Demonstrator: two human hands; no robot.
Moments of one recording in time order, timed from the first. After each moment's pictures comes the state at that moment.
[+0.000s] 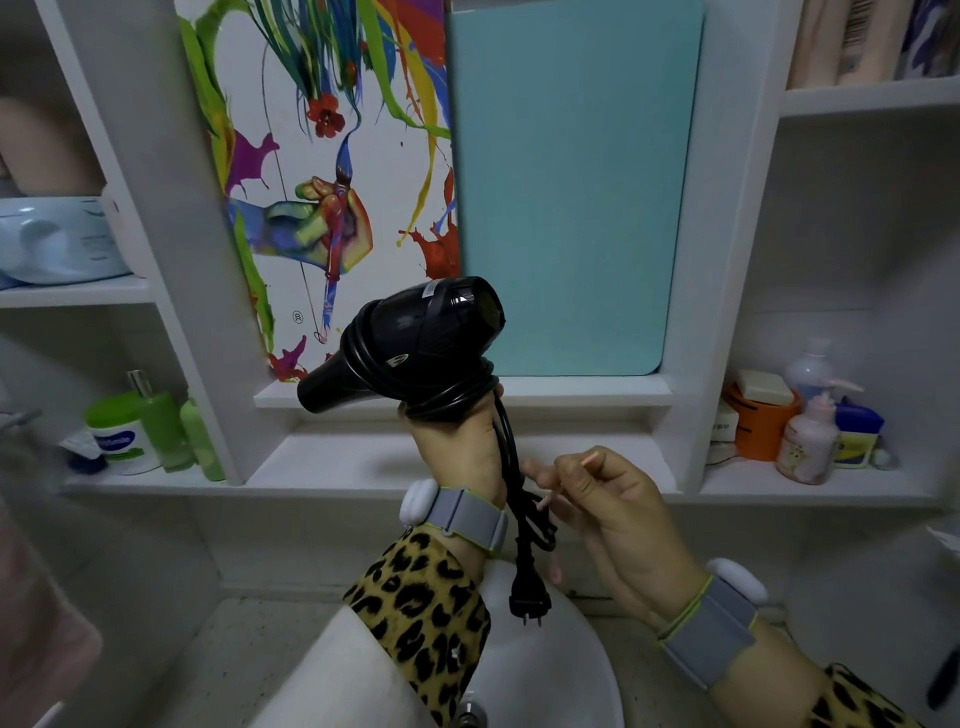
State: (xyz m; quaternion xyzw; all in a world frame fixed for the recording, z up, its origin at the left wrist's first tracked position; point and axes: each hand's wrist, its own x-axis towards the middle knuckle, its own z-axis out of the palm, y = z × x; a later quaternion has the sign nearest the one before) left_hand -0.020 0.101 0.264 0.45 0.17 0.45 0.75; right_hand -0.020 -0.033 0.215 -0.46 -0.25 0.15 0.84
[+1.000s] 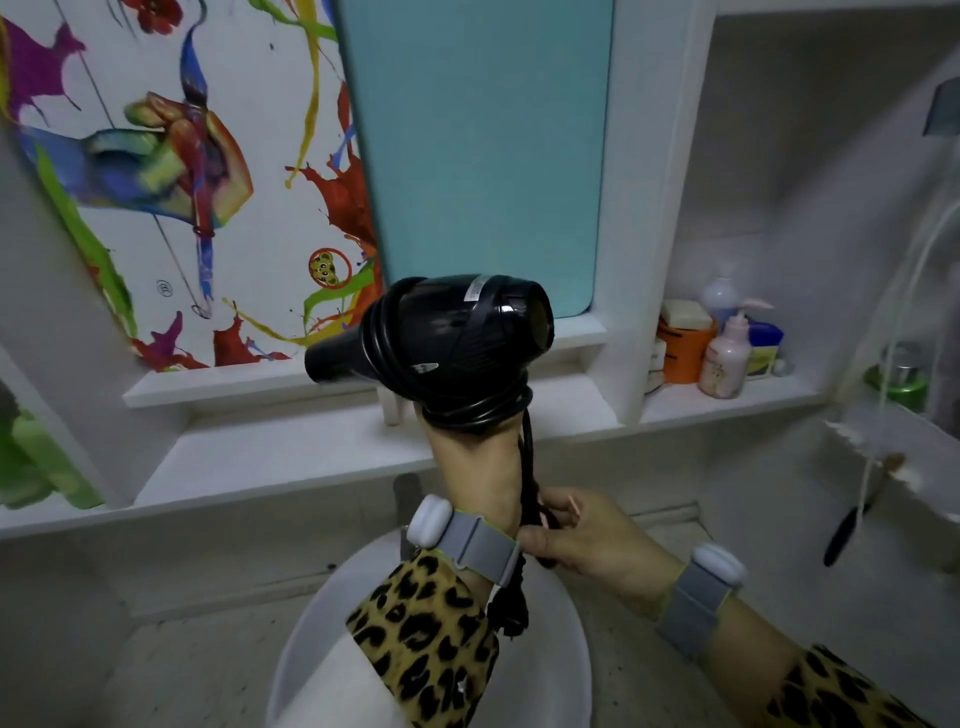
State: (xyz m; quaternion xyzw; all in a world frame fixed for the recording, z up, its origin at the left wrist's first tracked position) left_hand -0.022 0.066 0.212 0.54 0.12 0.30 0.78; right_hand -0.016 -0.050 0.147 -0.67 -0.23 0.21 0.68
